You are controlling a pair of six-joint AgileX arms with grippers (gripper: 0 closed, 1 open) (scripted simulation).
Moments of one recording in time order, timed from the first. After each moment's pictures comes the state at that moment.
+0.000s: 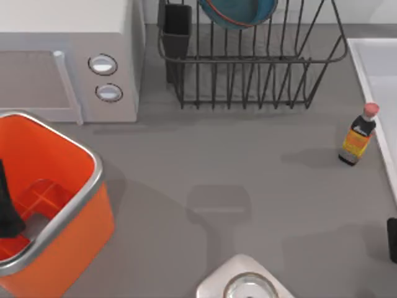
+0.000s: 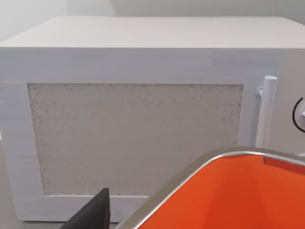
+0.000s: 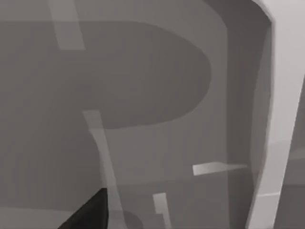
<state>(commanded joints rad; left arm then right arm) 0.00 0.00 0.00 0.00 0.00 0.00 0.03 1.52 0.55 -0.55 0.00 0.17</state>
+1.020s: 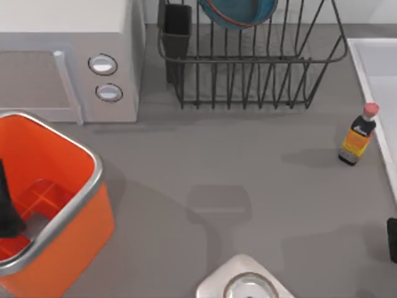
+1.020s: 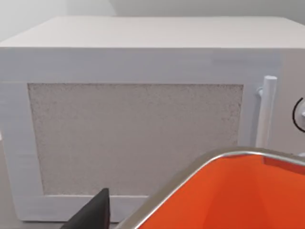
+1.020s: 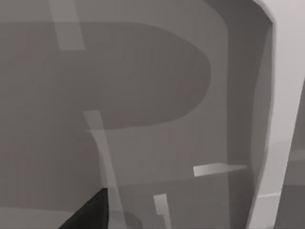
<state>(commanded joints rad) 0.00 0.00 0.00 0.00 0.00 0.00 0.03 1.52 0.55 -0.55 0.00 0.17</state>
